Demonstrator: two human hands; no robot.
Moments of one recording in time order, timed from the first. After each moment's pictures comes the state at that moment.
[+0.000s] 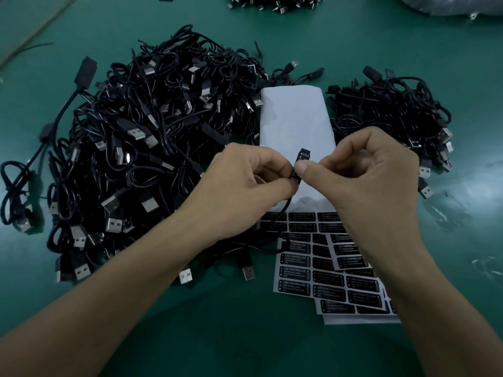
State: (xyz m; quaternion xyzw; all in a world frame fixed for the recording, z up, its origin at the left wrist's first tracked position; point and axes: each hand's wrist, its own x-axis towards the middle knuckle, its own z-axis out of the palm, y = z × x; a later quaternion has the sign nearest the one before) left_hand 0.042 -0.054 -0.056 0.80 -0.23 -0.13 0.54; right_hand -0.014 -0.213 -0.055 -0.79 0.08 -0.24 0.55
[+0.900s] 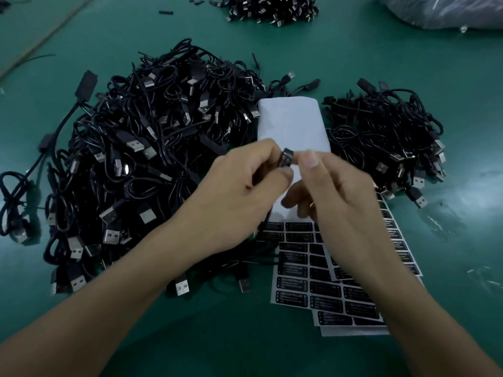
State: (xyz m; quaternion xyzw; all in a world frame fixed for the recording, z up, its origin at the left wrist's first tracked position) left_hand 0.039 -0.054 -0.043 0.80 -0.29 -0.07 0.53; right_hand -0.016 -0.203 -0.055 -0.80 0.01 -0.13 0.59
